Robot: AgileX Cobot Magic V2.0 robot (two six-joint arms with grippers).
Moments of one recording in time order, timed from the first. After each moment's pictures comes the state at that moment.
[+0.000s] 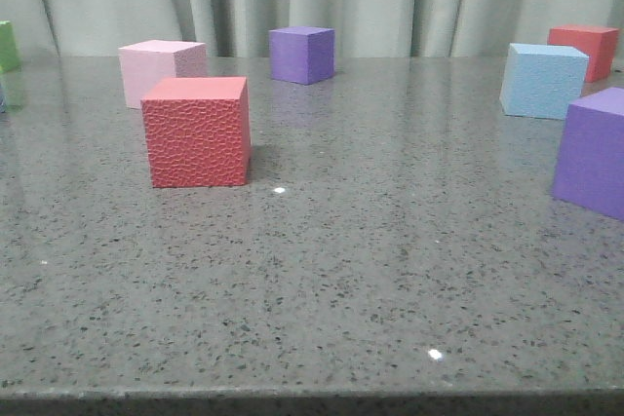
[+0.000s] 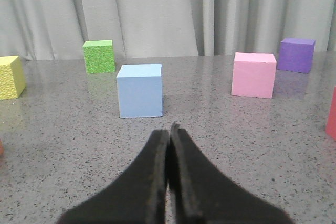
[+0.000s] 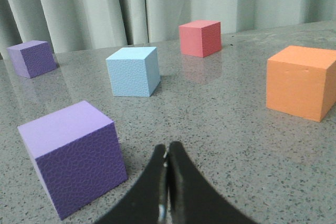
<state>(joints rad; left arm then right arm) -0.04 -0.01 0.00 0.02 0.06 -0.05 -0.01 -0.01 0.02 0.05 0.08 0.11</state>
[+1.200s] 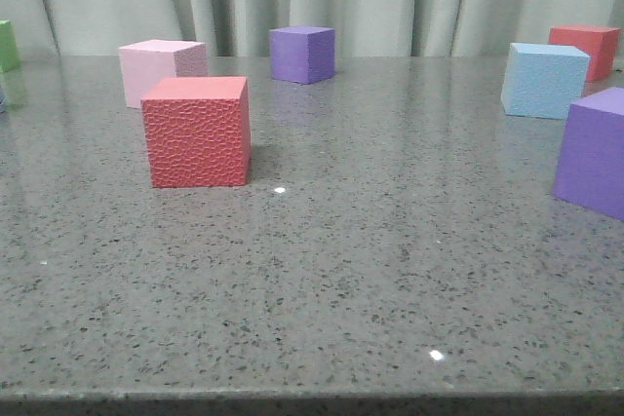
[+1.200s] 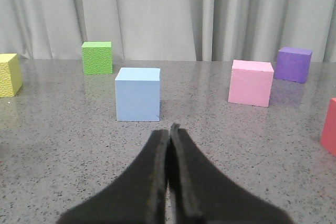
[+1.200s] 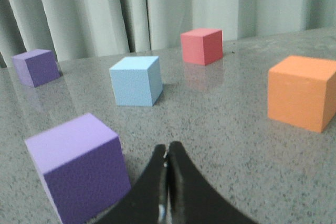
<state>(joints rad) -0.04 -0.01 -0.01 -0.02 0.06 -0.05 -0.01 -0.01 -0.01 0.06 0.10 0.11</state>
